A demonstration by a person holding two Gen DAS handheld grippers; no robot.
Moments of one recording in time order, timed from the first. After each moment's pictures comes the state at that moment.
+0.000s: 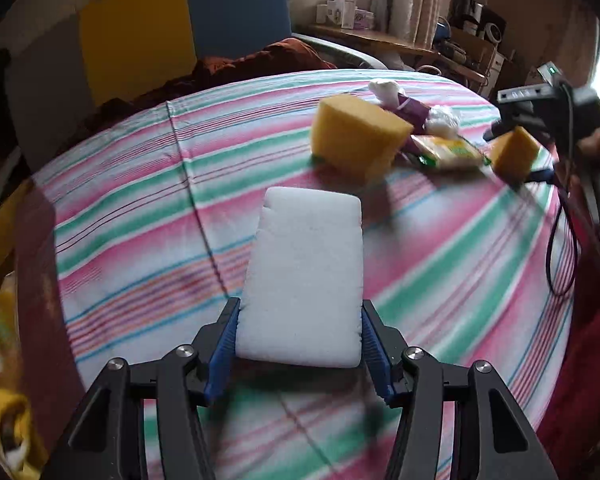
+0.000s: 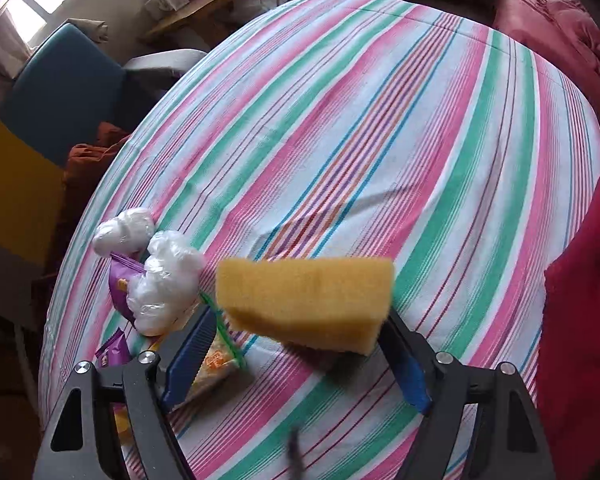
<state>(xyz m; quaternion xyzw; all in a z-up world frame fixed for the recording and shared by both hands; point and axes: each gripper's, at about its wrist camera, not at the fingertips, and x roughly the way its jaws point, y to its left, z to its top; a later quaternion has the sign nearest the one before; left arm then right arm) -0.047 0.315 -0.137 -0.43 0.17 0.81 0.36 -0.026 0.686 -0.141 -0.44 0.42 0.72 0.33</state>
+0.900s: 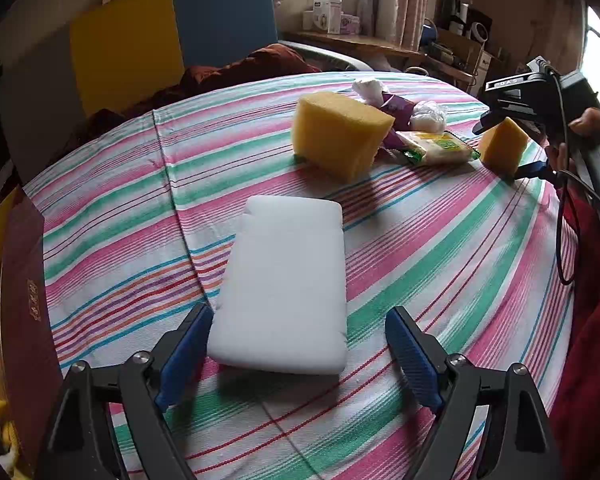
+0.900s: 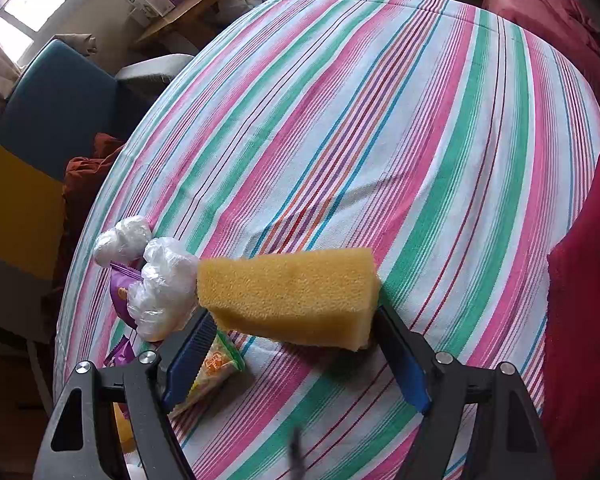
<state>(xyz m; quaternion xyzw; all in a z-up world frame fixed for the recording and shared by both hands) -0.042 0.328 -0.147 -0.41 0.18 0.81 0.38 -0.018 0.677 -0.148 -0.43 0.45 0.71 0.33</state>
